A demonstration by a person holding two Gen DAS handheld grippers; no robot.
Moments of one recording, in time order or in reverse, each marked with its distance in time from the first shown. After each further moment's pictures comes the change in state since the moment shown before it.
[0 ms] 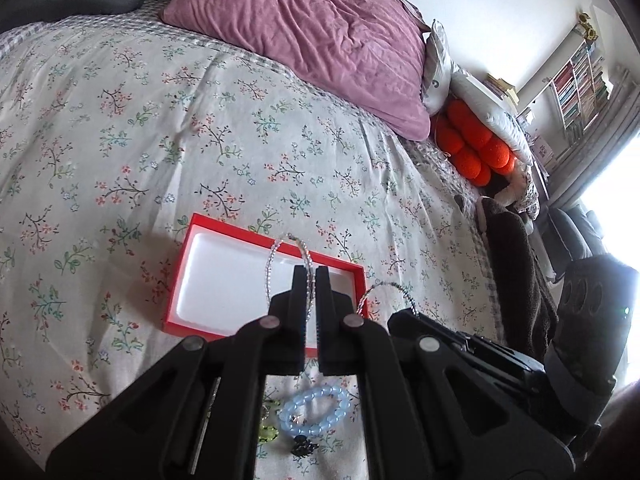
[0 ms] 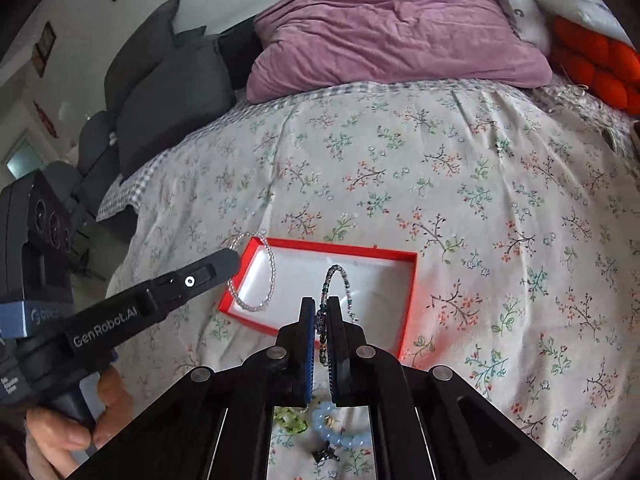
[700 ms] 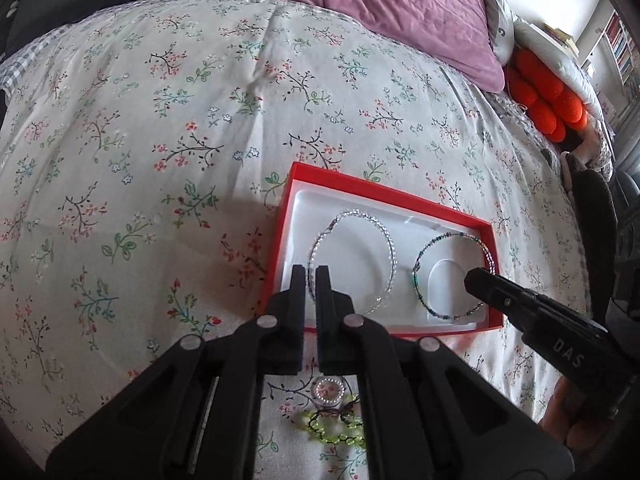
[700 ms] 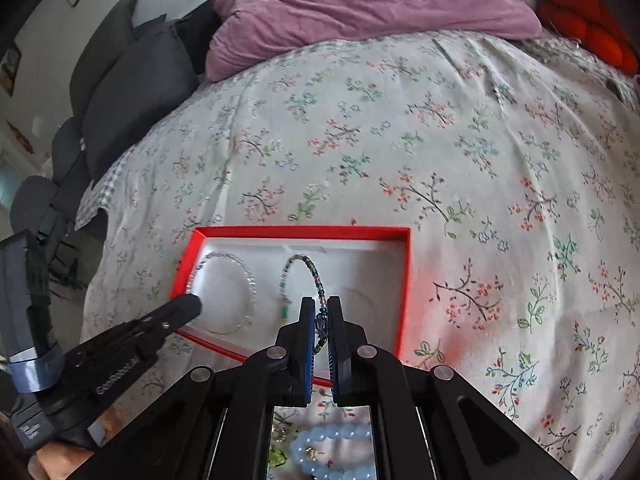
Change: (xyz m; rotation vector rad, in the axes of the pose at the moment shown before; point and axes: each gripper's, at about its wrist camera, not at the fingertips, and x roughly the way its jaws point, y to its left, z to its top) left arm 0.037 0.042 -0.016 0.062 0.120 0.283; right arm 0.068 -0.029 -0.010 0.097 0.108 -0.034
